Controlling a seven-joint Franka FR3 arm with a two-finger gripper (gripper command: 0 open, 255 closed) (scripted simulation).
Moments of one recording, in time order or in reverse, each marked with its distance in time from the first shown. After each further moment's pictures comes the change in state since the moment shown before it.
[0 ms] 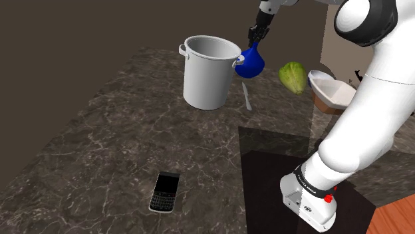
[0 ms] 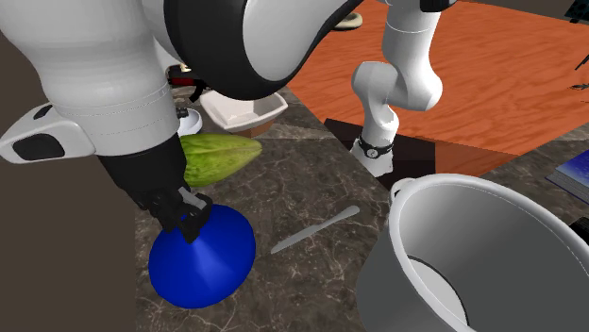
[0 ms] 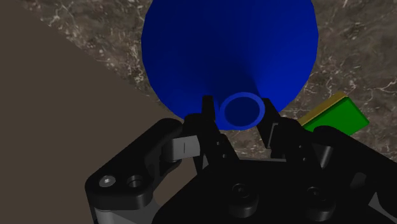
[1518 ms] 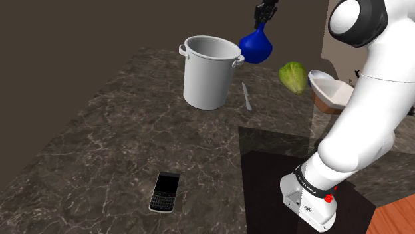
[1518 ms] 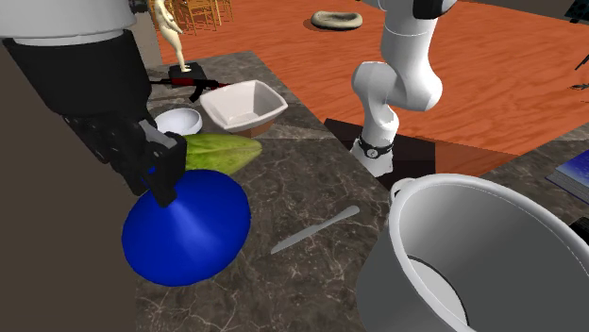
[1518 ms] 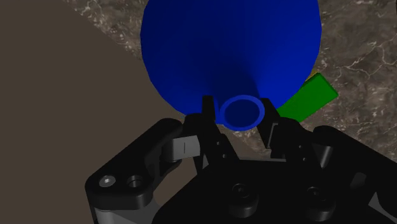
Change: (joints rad) arm -0.020 0.045 -0.004 0.306 0.008 -0.263 0.010
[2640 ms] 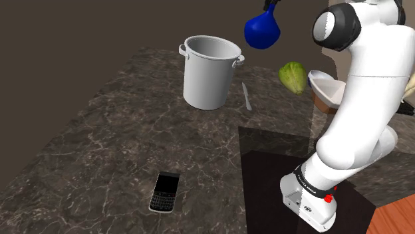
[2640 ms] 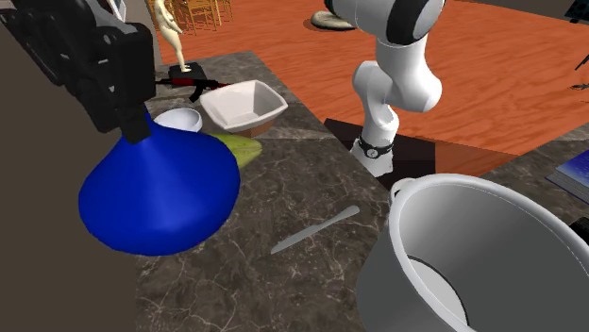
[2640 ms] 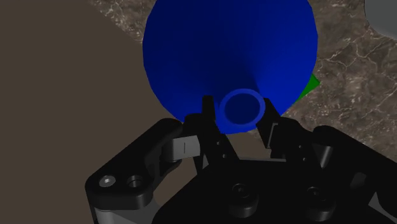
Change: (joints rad) arm -0.076 0.150 -0.001 0.468 0.046 -0.320 -0.008
